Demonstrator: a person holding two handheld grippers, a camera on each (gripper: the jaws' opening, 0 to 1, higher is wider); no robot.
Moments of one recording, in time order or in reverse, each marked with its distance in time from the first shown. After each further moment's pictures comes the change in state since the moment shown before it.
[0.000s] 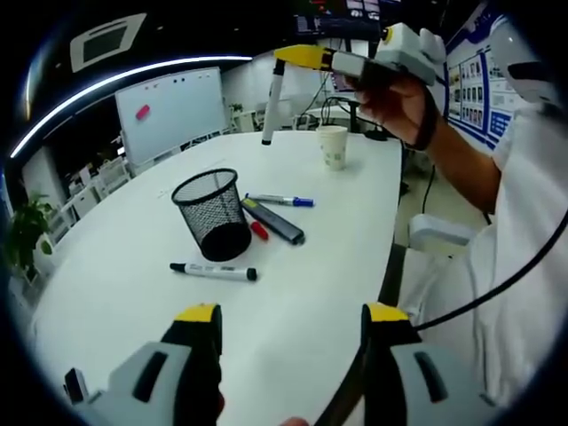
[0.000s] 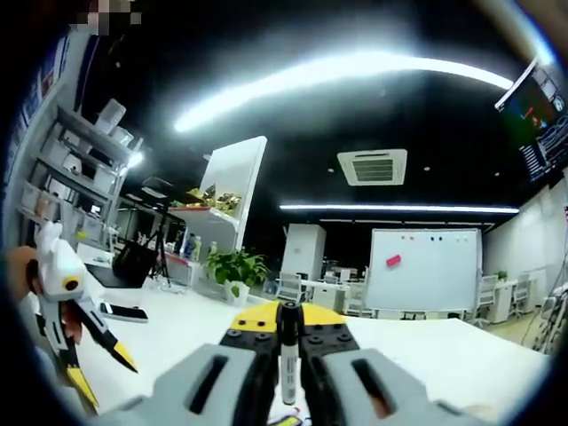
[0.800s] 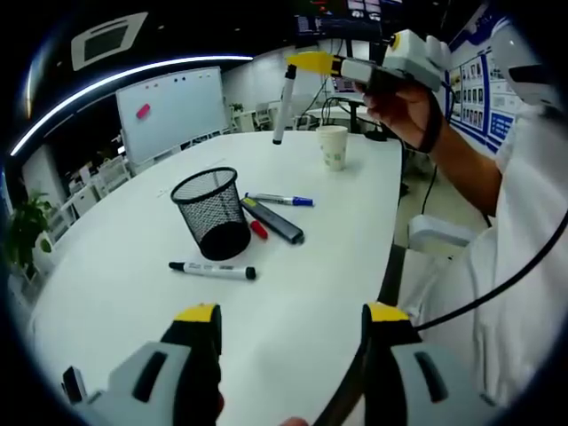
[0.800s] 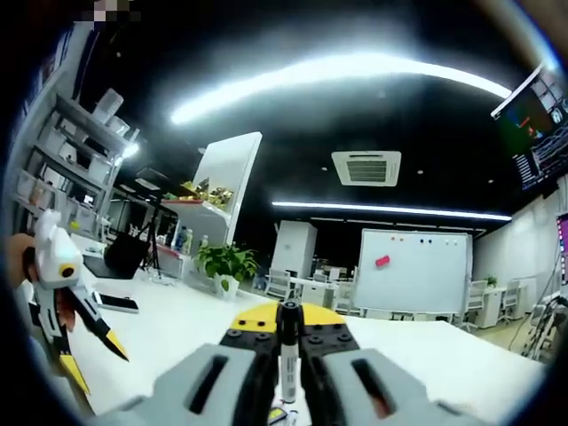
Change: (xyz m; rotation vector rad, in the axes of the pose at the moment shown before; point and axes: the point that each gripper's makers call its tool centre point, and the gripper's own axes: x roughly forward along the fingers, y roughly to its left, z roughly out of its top) left arm 0.001 0.000 -0.001 -0.007 -0.001 0.000; right arm -0.012 -0.011 -0.003 -0.046 0.010 -0.046
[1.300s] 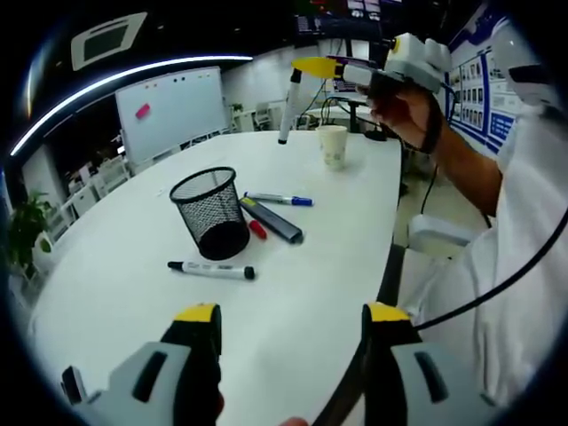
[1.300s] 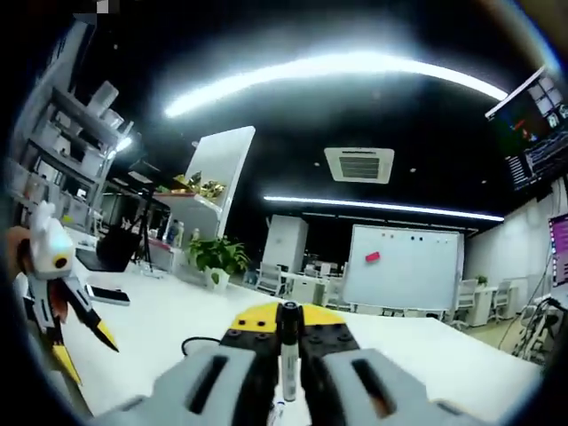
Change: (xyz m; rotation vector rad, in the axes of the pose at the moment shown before) left arm 0.000 -0.002 -0.001 -0.002 0.001 -0.002; right arm -0.008 -0.016 -0.008 -0.016 0.031 -0.049
